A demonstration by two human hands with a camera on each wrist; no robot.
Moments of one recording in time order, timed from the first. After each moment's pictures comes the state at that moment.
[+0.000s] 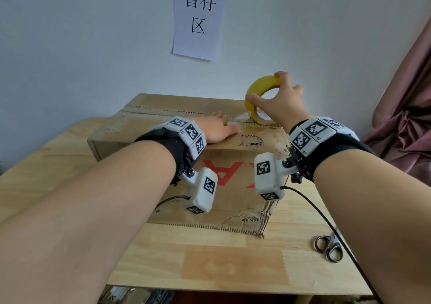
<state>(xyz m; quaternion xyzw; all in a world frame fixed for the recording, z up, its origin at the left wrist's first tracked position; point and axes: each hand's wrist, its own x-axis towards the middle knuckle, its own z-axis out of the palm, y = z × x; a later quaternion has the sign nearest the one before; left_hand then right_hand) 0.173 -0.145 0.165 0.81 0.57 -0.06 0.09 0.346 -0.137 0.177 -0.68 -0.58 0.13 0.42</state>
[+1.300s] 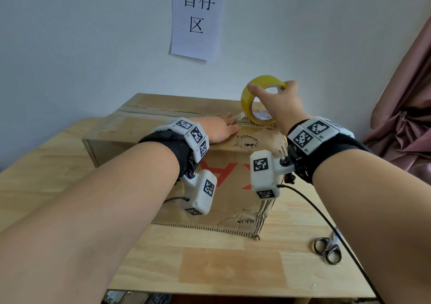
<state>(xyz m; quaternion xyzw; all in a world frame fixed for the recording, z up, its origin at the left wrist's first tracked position) 0.183 -0.145 0.170 0.83 0.55 -0.06 0.11 0.343 -0.137 0.181 -0.66 -0.50 0.24 0.51</state>
